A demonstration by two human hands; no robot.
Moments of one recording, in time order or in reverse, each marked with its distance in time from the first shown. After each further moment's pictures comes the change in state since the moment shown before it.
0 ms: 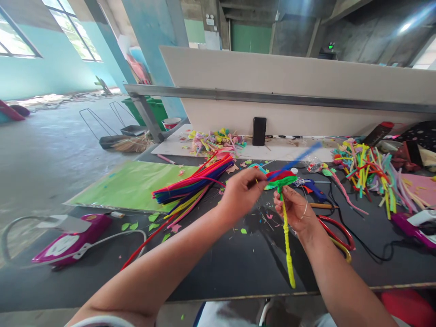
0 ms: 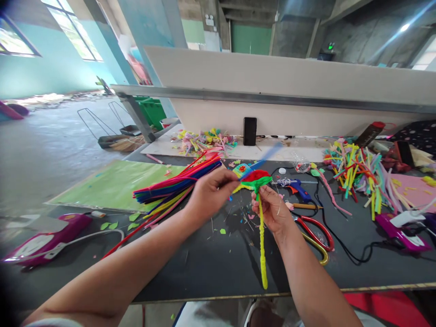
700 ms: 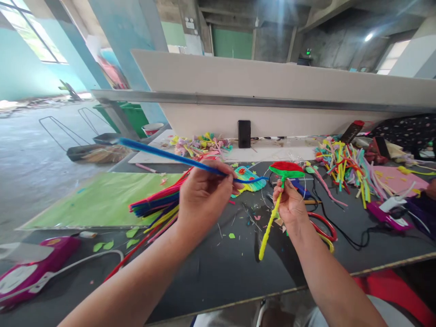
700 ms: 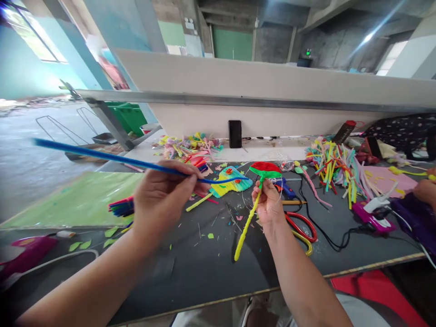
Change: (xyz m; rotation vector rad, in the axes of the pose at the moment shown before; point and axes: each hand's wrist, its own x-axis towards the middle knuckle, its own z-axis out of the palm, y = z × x) left_hand -0.002 0.049 -0.024 -0.463 0.215 -0.125; right_hand 0.005 -0.016 -0.008 0.321 0.215 -0.314
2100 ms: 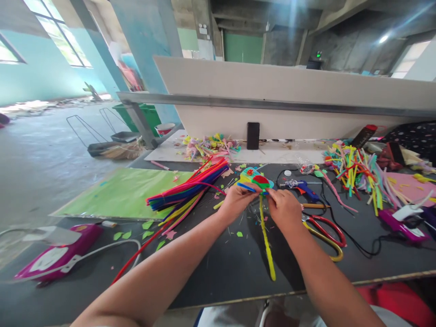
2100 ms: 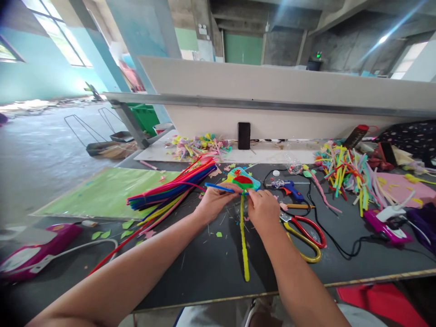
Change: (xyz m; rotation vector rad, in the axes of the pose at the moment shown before) left_hand -0.002 -0.121 -0.002 -0.044 -0.247 -0.269; right_hand -0.016 0.027 -0.003 -2.108 -0.211 -0.887
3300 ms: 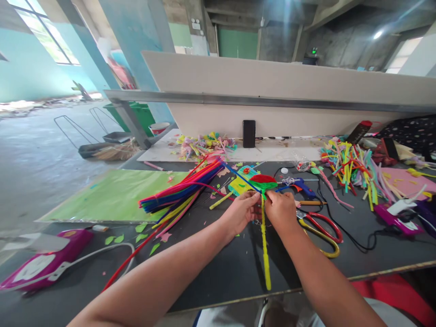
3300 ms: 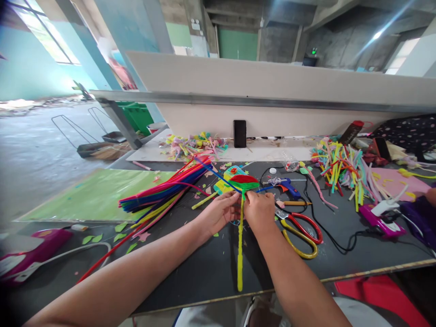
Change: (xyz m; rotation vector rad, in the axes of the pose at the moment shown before) left_hand -0.019 0.001 0.028 -0.503 -0.063 -0.533; right_hand -0.002 -0.002 0.008 -0.152 0.026 0.028
